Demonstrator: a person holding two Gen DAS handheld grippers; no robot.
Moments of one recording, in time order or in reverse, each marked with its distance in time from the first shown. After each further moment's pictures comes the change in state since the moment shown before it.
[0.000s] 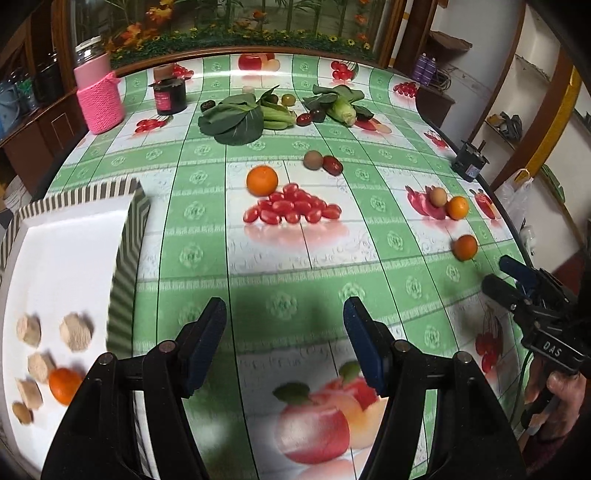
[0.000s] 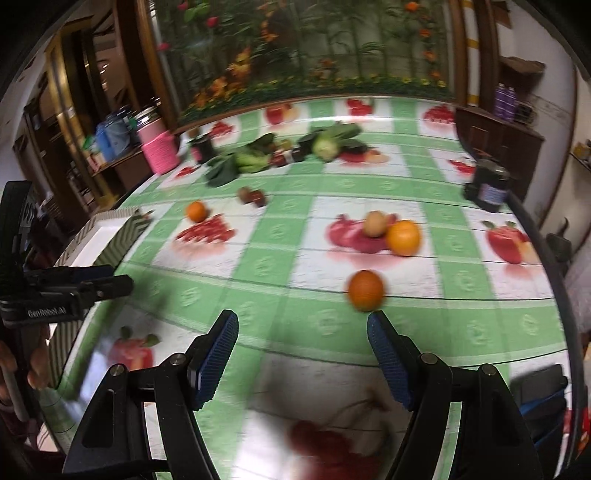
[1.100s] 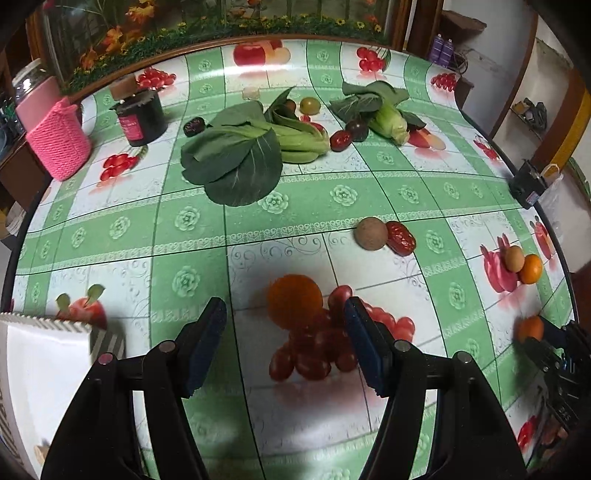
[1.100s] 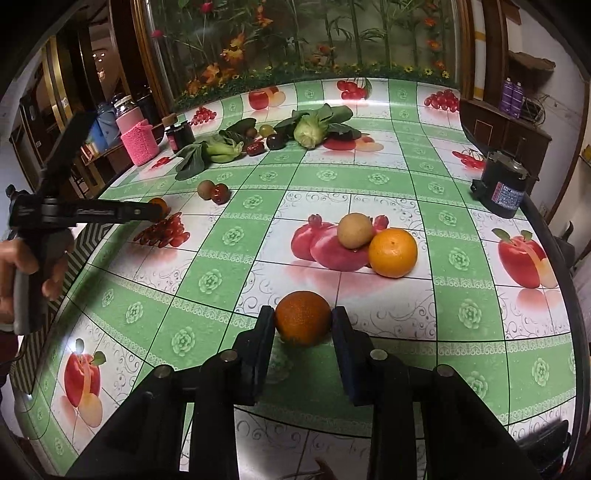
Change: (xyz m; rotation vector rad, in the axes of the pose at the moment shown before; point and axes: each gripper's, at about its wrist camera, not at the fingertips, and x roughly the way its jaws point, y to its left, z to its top) left arm 0.097 0.016 0.093 0.068 0.052 0.067; right arm 0.053 -0.017 0.017 -0.036 0.055 0.035
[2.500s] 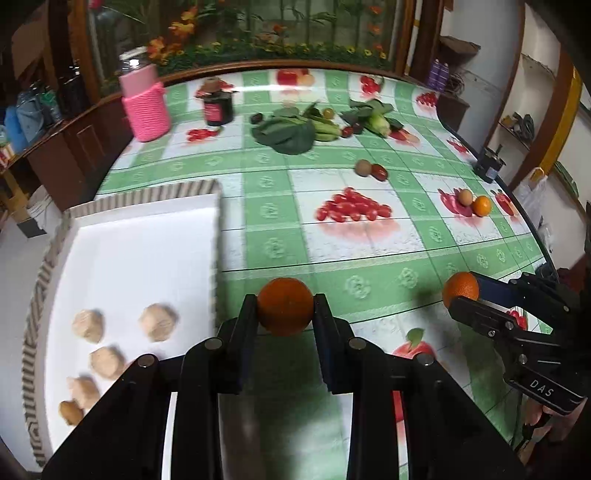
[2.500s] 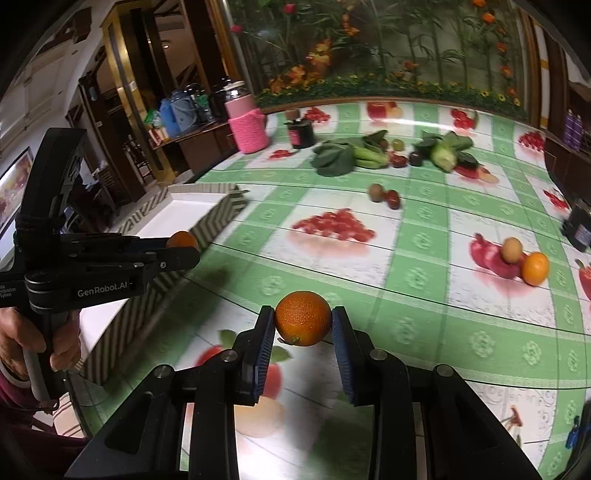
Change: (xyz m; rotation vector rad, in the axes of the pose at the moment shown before) left arm -0.126 0.034 -0.125 -0.058 -0.110 0.036; right arm -0.032 0.148 -0.013 -0.139 -0.032 0.226
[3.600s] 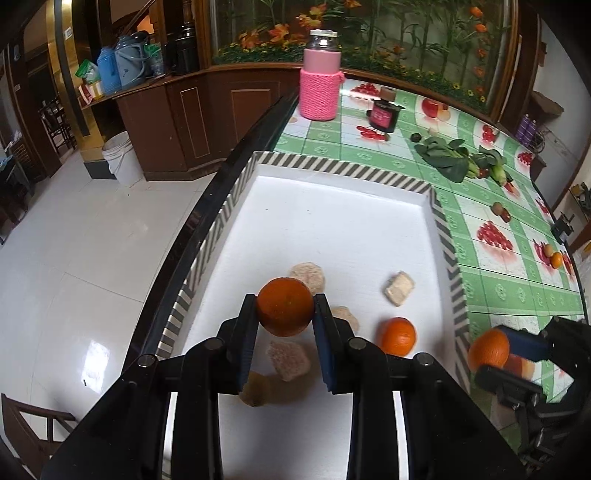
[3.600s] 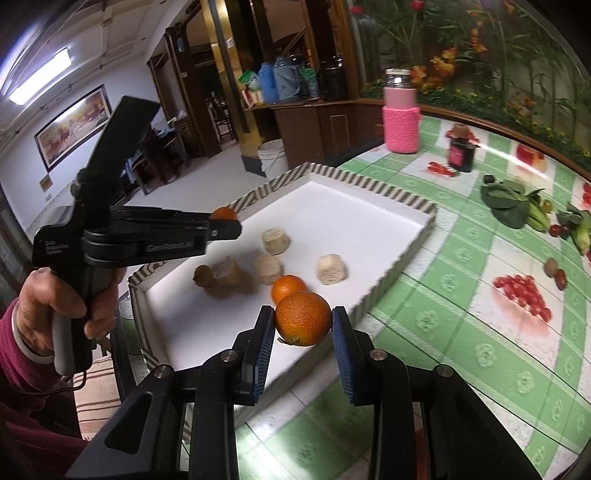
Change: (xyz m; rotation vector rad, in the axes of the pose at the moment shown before) left arm -0.032 0.163 -0.048 -0.261 -0.014 0.209; right arm 0.057 0.174 0.023 -0.269 0.073 0.224
